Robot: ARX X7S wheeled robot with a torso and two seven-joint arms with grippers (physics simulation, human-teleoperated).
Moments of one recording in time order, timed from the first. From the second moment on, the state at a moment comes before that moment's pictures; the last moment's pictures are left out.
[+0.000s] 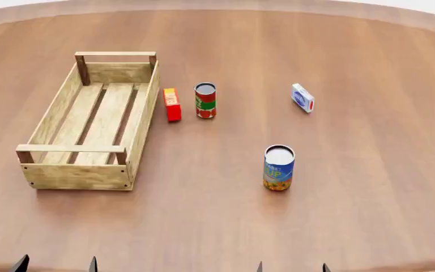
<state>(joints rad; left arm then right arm) 0.00 0.00 0.00 0.00 0.00 0.00 0.00 0.00 0.00 0.00 0.00 0.00 0.00 0.00</state>
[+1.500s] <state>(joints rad) -0.02 -0.11 0.17 -0.05 -0.09 0.04 -0.12 0.04 0.11 -0.14 0.13 0.10 -0.08 0.11</state>
